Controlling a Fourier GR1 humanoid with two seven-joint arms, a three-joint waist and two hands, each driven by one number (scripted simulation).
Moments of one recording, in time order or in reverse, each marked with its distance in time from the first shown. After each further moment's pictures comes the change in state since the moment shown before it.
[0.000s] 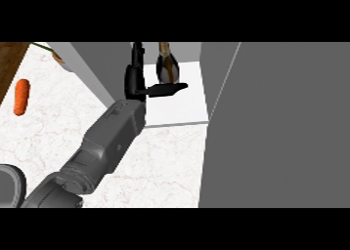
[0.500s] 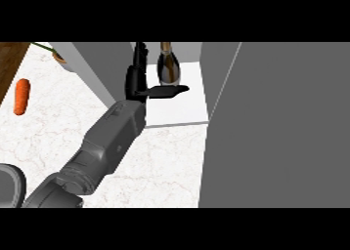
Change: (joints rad) left arm 0.006 -0.002 -0.014 -0.002 0.017 -0.082 0.010; right arm -0.006 -0.002 -0.002 -0.003 0.002 -0.009 0.017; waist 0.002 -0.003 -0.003
